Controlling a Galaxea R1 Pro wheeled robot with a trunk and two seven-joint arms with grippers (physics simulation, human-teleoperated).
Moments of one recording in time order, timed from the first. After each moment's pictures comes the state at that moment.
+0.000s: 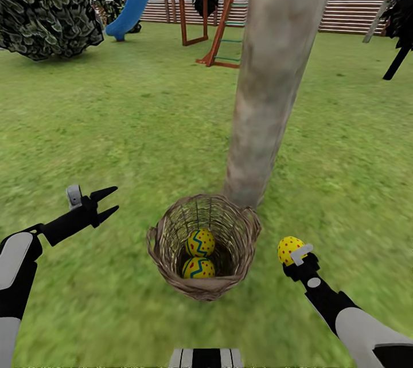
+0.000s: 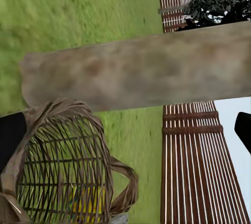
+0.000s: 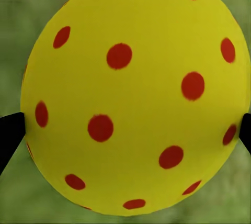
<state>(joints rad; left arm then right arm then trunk) -0.58 0.29 0.30 -1.25 1.34 1.00 -0.20 -0.74 -0.16 0.08 -0.24 0.41 -0.12 -0.11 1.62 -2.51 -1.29</state>
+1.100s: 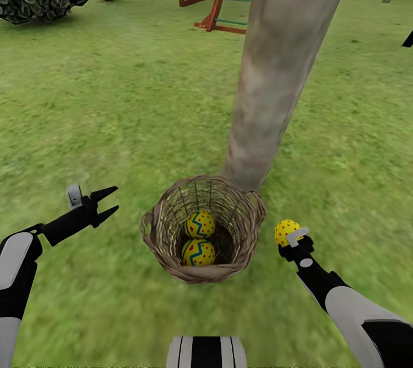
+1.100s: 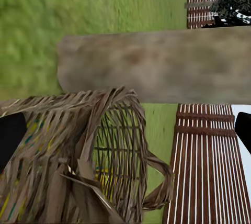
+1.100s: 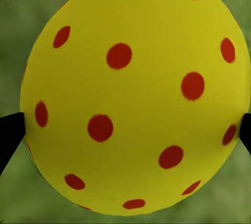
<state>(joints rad) -0.58 0.29 0.30 -1.25 1.34 1.00 -0.20 -0.84 -0.13 0.06 -0.22 0.42 -0.10 -0.15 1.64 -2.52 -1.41</state>
